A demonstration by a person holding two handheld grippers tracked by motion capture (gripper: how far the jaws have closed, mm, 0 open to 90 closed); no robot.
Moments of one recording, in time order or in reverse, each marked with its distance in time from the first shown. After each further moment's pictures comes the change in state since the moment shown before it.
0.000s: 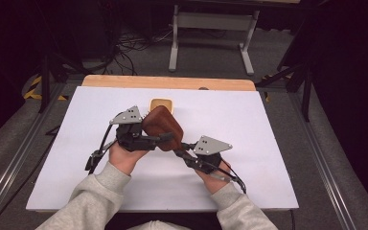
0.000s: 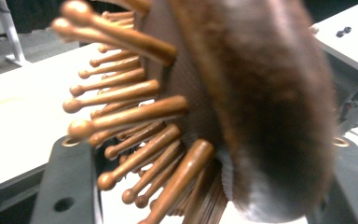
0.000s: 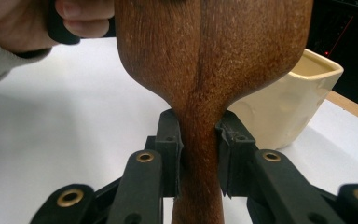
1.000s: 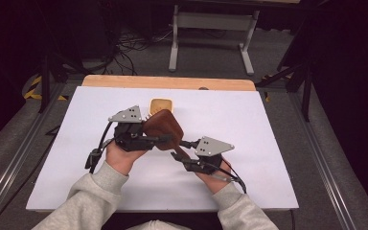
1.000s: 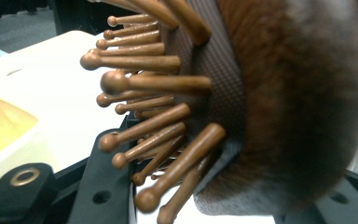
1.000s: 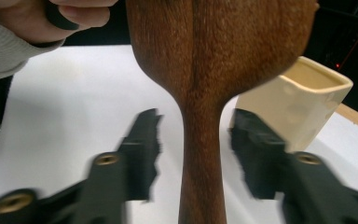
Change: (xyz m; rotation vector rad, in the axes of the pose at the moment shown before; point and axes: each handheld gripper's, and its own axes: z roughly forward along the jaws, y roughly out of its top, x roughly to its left) left arm -0.008 0.015 -0.011 0.062 -0.068 0.006; right arm -0.001 0.002 -0.005 -0.043 0.046 -0.020
